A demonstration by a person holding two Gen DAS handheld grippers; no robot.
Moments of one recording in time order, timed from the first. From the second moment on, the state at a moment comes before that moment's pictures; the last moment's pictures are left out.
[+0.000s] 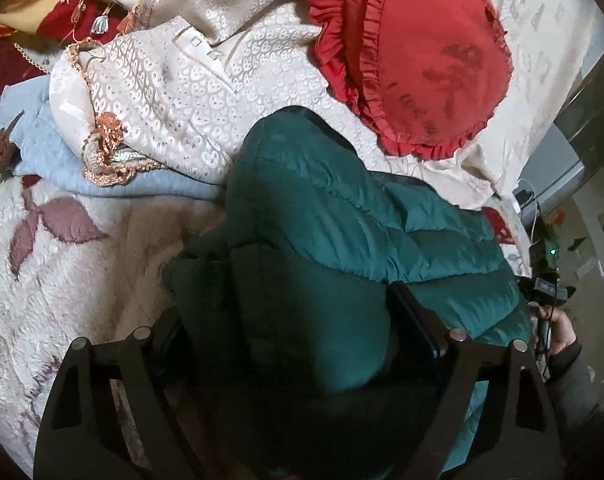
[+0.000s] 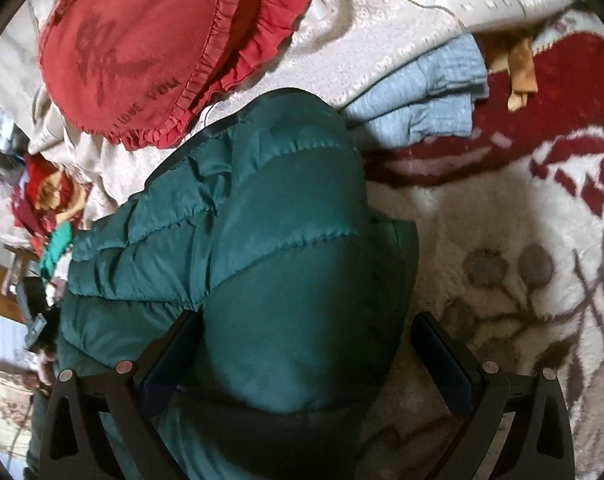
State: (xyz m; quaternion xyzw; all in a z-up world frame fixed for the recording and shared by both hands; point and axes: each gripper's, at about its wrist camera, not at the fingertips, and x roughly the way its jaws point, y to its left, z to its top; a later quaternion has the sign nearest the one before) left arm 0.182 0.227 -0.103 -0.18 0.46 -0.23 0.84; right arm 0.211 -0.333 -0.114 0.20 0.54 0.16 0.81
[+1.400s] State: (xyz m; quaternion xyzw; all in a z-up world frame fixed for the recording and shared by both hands) left arm 0.204 0.124 -0.076 -0.06 0.46 -0.12 0.88; right arm 0.199 -0.407 -0.094 0.22 0.43 0.18 0.86
